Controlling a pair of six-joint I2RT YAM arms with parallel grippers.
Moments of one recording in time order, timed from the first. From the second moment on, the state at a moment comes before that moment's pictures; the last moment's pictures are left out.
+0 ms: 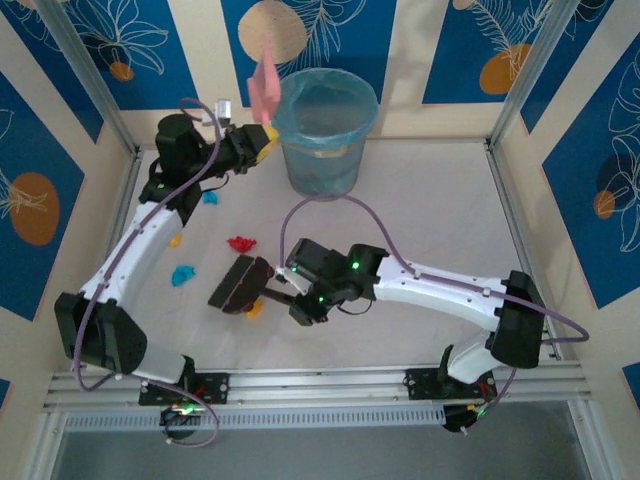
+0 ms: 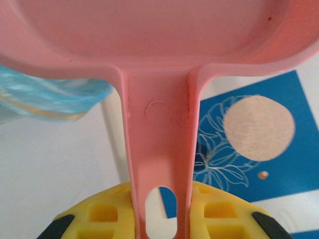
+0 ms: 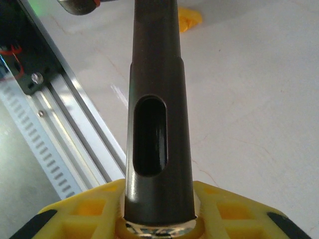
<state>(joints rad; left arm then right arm) -0.23 1.41 1.36 -0.04 0.75 -1.10 1.16 1.51 1.28 -0.92 -0.13 0.24</state>
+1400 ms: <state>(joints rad) -0.22 1.19 1.17 -0.52 0.47 -0.75 0.84 1.34 1.29 -1.25 0.09 0.54</state>
